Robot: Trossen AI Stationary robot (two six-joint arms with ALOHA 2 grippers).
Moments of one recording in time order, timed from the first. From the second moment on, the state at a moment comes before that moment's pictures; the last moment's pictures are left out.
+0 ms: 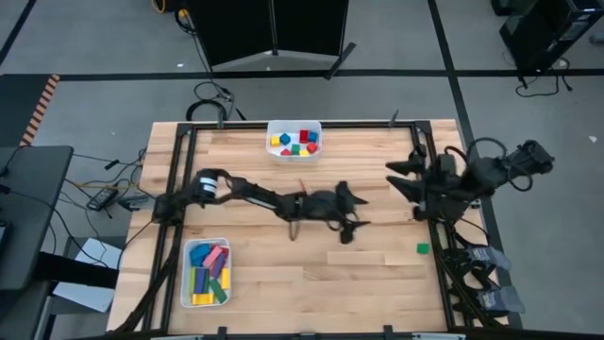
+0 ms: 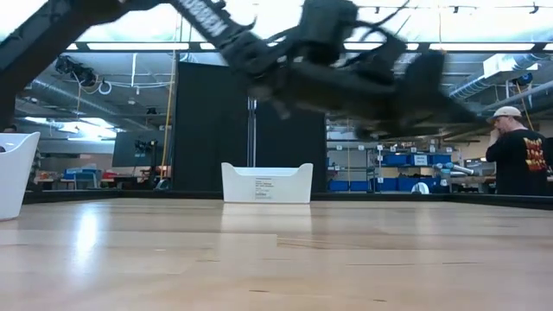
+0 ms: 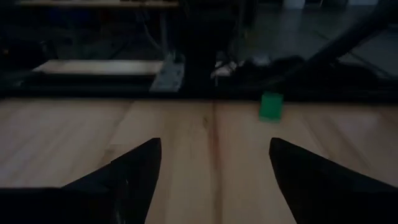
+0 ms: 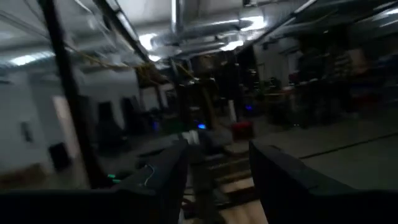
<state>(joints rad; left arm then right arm) -0.04 2.28 1.48 0.62 -0.09 -0.01 0.40 0.65 0.68 0.26 0.56 0.07</state>
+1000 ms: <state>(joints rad) -0.12 2.75 2.32 0.27 -0.05 -0.16 0.66 0.78 0.64 0.18 0.66 0.24</state>
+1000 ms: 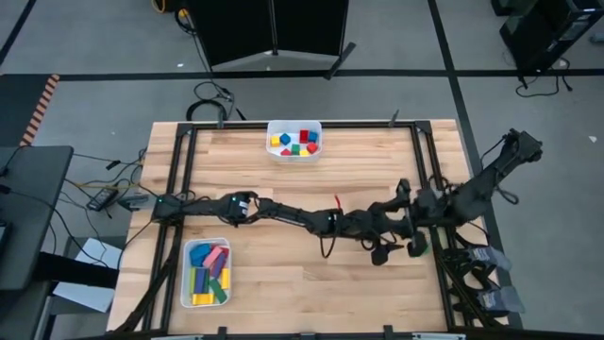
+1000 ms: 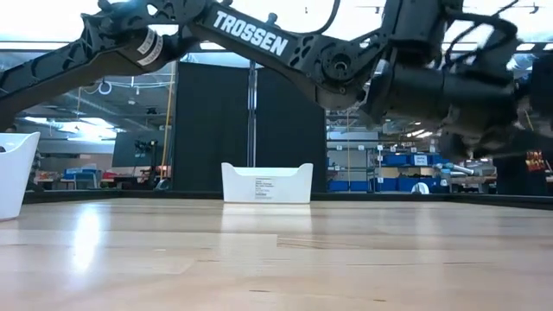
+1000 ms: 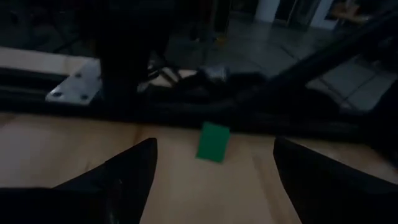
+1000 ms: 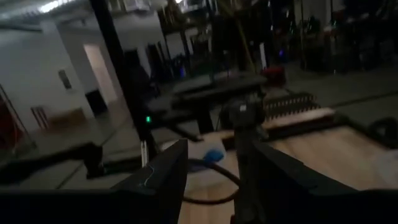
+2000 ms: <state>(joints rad) -0.20 2.43 2.32 -0.18 -0.39 0.16 1.16 1.13 1.10 -0.90 0.85 0.98</state>
